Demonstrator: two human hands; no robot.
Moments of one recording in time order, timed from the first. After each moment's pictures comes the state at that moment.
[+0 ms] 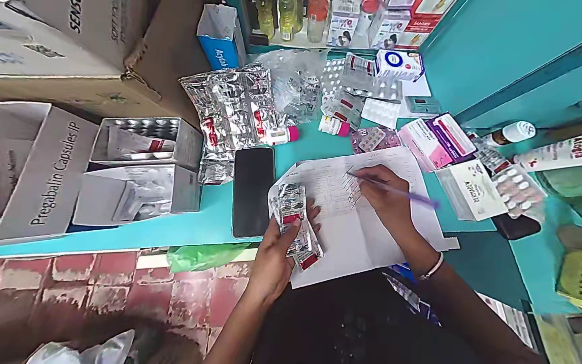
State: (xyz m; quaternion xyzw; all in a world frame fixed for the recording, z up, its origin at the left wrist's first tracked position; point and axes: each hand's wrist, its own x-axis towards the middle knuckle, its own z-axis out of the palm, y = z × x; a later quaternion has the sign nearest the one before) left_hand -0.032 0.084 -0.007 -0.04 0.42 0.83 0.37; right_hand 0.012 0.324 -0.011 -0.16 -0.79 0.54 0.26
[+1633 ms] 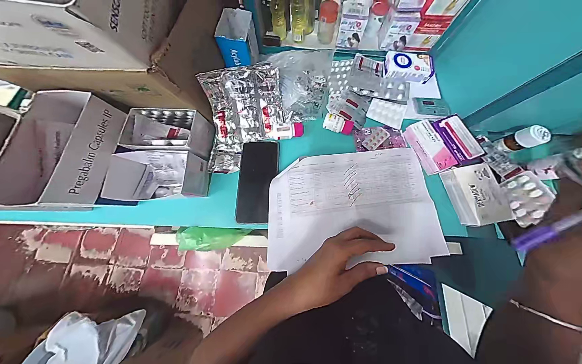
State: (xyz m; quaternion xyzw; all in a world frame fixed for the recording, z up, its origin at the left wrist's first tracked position) left_hand -0.002 0.132 0.016 0.45 0.56 0.60 0.34; right_hand 0.134 0.453 0.069 -0.24 -0.87 0.00 0.43
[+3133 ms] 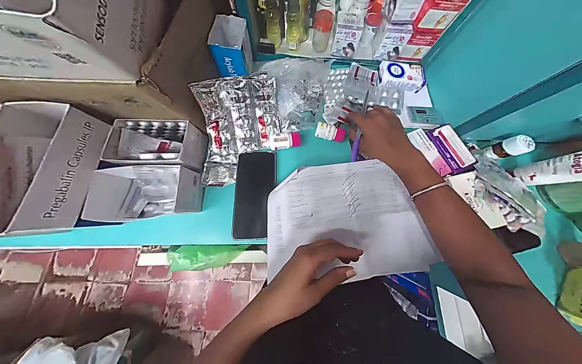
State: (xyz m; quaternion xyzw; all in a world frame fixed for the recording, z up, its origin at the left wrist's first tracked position) left_hand -0.028 0.096 0.003 0.44 0.58 0.61 0.32; right_hand -0.114 0.404 0.041 -0.01 -1.00 0.05 0.04
